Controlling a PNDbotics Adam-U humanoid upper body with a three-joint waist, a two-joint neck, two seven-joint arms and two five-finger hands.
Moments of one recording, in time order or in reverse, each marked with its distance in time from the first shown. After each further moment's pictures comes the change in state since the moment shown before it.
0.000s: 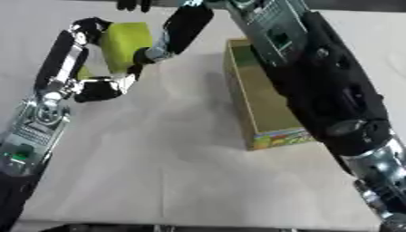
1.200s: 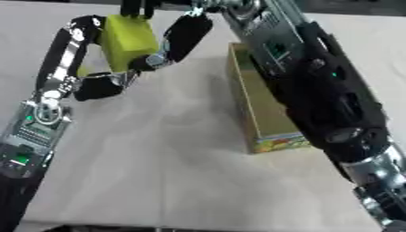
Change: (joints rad) left arm -0.008 -0.021 0.006 -0.013 0.061 0.015 0.008; right arm 0.014 0.002 0.005 0.000 0.041 -0.002 -0.044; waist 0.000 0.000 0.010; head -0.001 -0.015
